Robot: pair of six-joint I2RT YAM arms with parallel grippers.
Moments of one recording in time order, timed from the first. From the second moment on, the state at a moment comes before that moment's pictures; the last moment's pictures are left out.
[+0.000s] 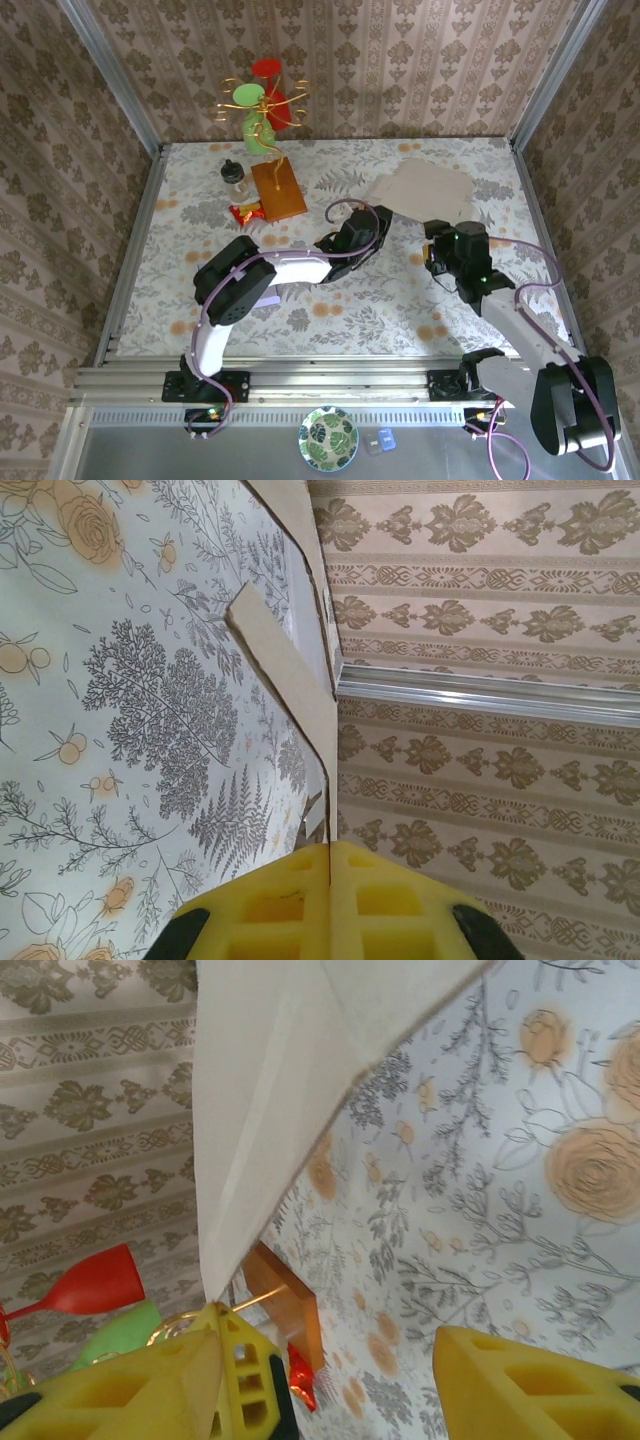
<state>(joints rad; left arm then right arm) -1.00 2.03 1.24 0.55 -0.29 -1.67 0.14 1.04 0.50 0.00 -0.11 1.58</state>
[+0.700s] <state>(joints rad) -1.03 2.02 1.24 0.55 -0.30 -1.67 0.15 1.29 0.64 0.15 -0.06 1.58</state>
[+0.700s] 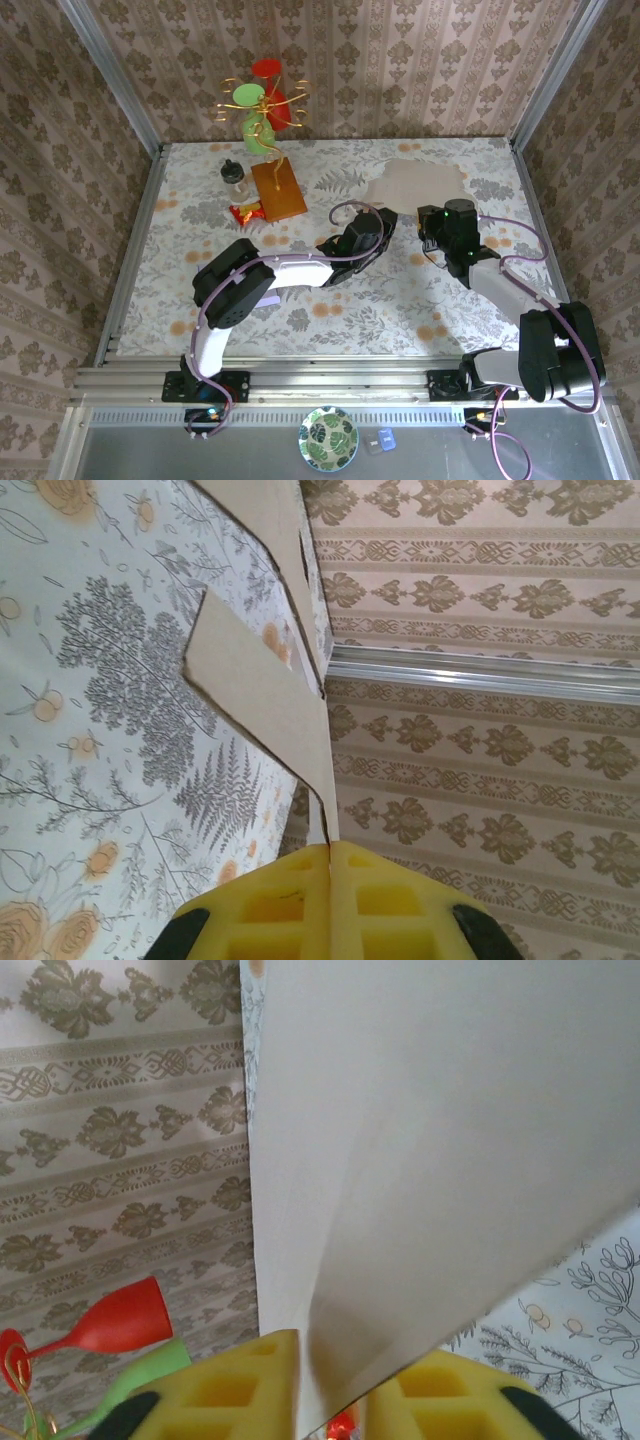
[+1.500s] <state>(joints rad) -1.03 1.70 1.05 0.41 -0.24 -1.52 0.14 1.25 0.87 -0.07 -0.08 1.59</state>
